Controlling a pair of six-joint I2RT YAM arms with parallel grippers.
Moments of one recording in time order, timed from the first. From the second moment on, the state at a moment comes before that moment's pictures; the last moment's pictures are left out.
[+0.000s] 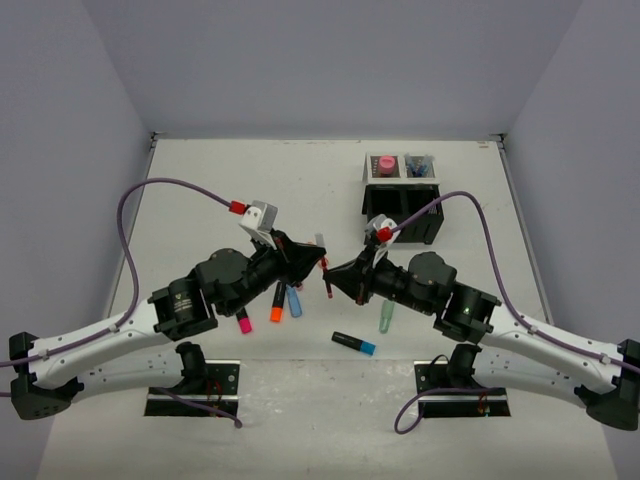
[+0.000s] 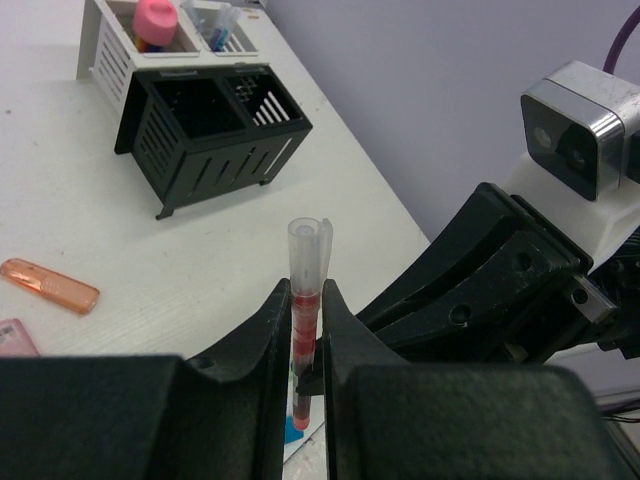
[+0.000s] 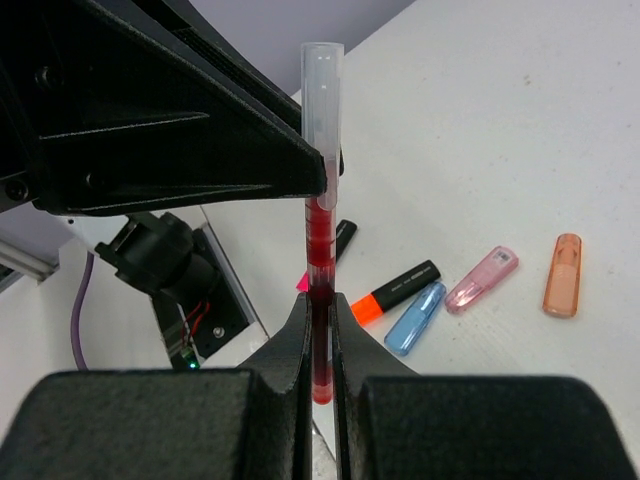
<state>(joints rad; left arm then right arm) -1.15 0.86 0.87 -0.13 -0.37 -0.62 1.07 0.85 0.73 -0.01 0.01 0.39</state>
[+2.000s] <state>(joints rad) -1.16 0.77 0.87 0.02 -0.04 -0.31 1.06 0.89 0.79 0.21 -0.27 0.33</state>
